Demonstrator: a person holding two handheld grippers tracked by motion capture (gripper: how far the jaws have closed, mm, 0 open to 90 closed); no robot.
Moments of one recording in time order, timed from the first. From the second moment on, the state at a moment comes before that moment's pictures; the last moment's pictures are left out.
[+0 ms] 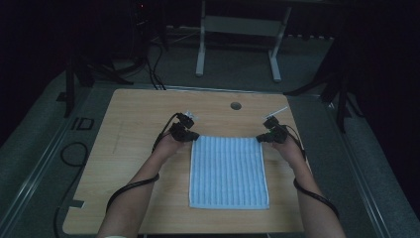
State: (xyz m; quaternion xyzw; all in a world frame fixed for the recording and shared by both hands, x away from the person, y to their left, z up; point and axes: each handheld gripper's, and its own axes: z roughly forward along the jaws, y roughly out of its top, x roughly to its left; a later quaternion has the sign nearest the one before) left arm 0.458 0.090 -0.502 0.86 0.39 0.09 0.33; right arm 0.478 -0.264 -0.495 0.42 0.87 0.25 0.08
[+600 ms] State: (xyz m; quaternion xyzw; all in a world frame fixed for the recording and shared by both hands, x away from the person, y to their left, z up) left arm 0.380 0.117 -0.459 0.85 0.34 0.08 0.39; right arm 0.400 -0.274 -0.446 0.34 0.87 0.35 0.11
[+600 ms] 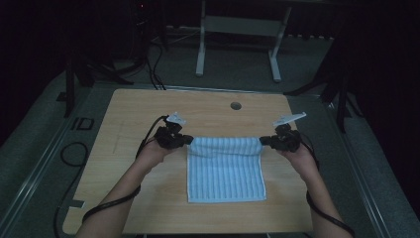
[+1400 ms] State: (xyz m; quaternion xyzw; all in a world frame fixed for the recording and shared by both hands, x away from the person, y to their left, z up) left arm 0.287 0.114 -0.495 0.88 0.30 0.03 0.37; right arm 0.282 -0.287 -0.476 0.31 0.88 0.35 0.09
